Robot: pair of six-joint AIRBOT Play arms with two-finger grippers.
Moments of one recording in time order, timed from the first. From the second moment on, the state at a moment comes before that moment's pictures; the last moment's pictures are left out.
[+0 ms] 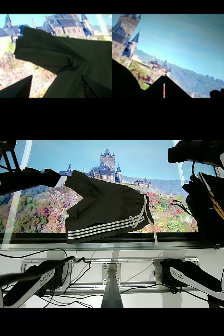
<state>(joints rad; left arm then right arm) 0.02 -0.96 1.11 1.10 -0.95 -1.19 0.18 -1.14 1.57 -1.64 1.08 1.45</state>
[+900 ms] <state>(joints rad) 0.04 -0.96 1.02 1.29 -1.01 -1.19 -0.40 -1.39 0.80 -0.92 1.22 1.01</state>
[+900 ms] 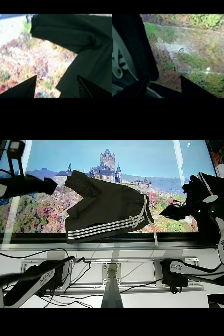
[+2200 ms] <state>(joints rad) 0.34 -1.33 0.49 1.04 -1.27 -1.00 -0.24 -1.59 0.74 -0.73 1.27 1.00</state>
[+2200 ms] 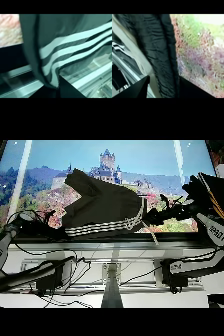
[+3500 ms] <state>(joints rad) 0.21 -0.51 1.24 1.14 -0.71 -0.98 -0.06 -0.81 1.37 -0.25 1.28 1.10</state>
